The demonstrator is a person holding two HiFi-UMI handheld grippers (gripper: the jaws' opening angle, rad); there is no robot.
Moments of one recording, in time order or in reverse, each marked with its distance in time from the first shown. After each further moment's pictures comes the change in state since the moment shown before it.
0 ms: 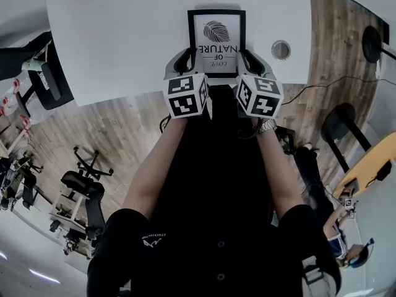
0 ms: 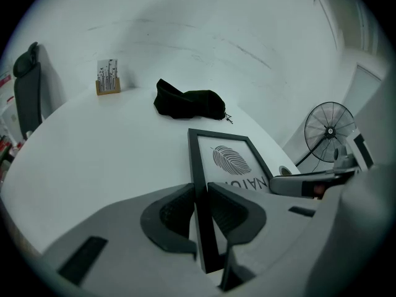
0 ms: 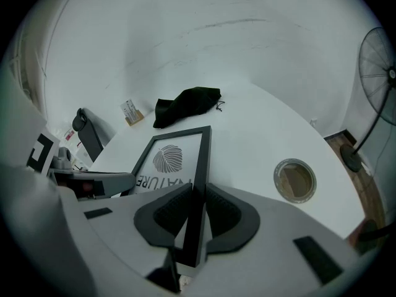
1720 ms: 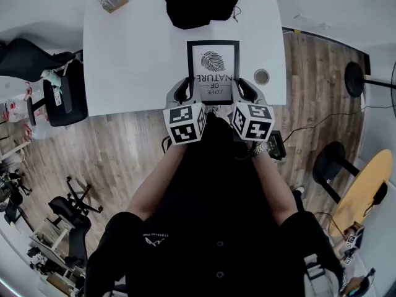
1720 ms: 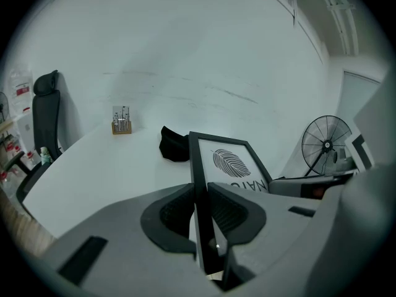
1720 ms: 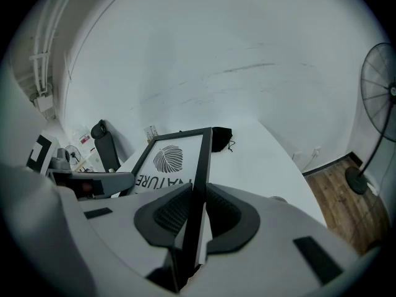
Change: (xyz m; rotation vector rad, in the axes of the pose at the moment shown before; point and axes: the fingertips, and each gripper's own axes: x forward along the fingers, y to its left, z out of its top) left arm -0.125 -0.035 0.051 0.012 -0.262 0.038; right arm -0.115 0.040 0.051 -0.101 -0.205 0.059
